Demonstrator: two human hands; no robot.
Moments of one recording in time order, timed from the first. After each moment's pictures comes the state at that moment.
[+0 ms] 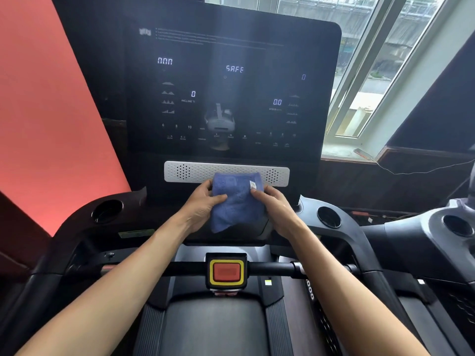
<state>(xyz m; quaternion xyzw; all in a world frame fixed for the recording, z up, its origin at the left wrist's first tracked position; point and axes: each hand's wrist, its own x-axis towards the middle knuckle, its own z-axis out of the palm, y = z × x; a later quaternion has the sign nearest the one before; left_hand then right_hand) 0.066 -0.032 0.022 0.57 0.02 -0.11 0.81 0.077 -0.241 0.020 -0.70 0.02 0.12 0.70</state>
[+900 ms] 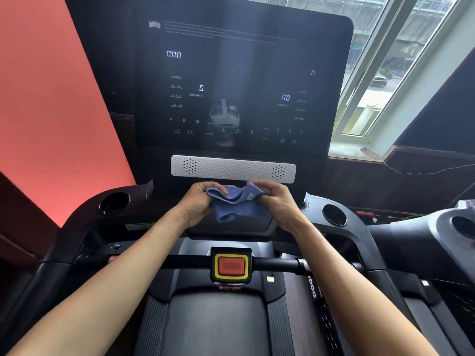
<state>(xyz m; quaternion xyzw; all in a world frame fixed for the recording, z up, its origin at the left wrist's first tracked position) 0.062 -0.016 0.018 0.62 0.00 -0.12 0.77 0.076 -0.234 0.025 -0.74 -0.08 0.09 0.66</state>
